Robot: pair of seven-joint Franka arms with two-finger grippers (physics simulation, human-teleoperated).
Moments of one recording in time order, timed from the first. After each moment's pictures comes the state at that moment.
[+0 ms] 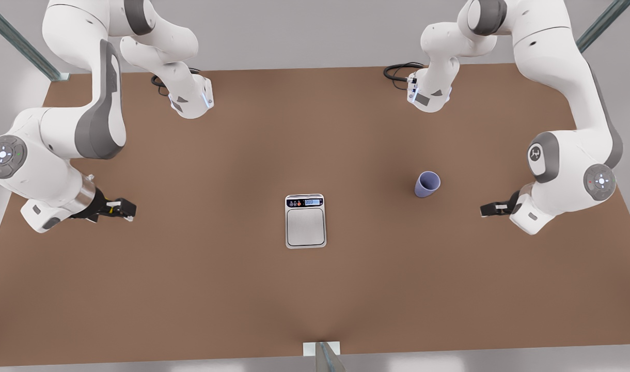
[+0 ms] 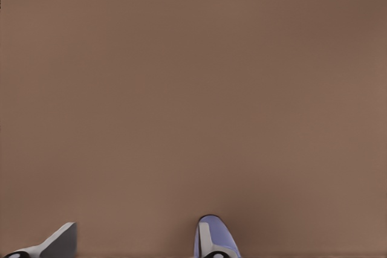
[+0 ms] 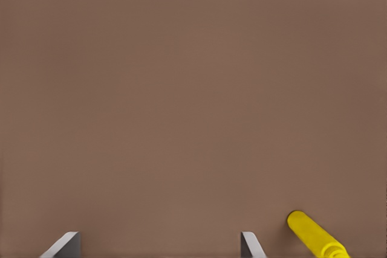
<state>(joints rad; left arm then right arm) -0.06 0.36 0.10 -1.52 -0.10 1.73 0.01 0.16 0.31 -0.16 -1.34 0.02 1.64 0.00</state>
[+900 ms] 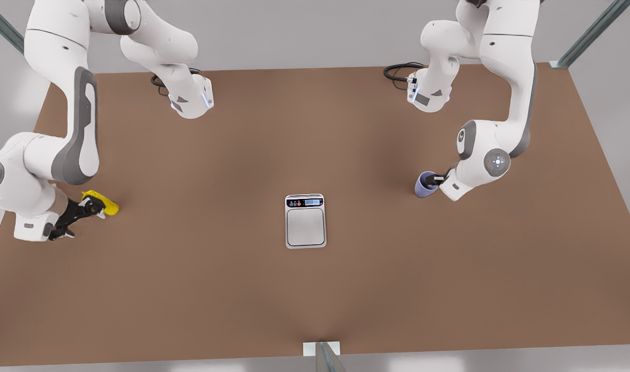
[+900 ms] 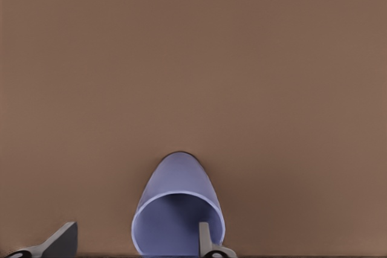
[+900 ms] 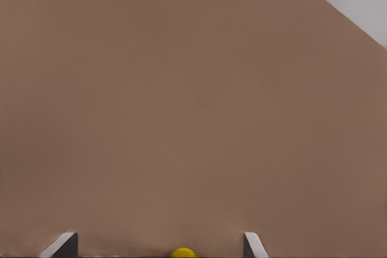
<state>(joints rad) -0.24 0.14 0.10 -2.26 -0.10 2.15 -0.04 -0.06 0.28 -0.16 -1.67 0.01 1.98 -0.94</state>
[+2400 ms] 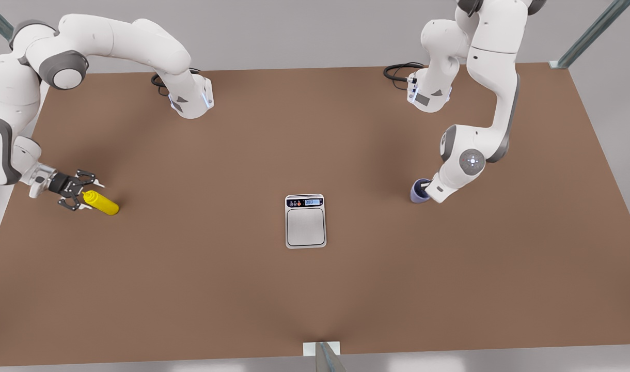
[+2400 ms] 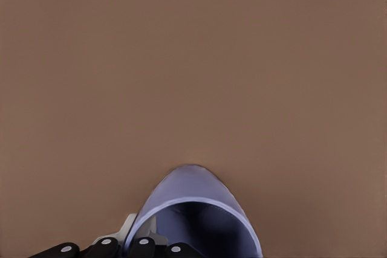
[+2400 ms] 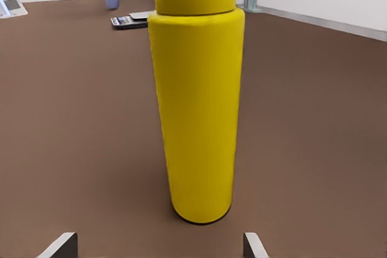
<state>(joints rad) -0.30 0.21 0.10 -2.32 -0.04 2.39 -0.14 -0.78 0.80 -0.15 -1.73 0.87 1.65 -2.64</state>
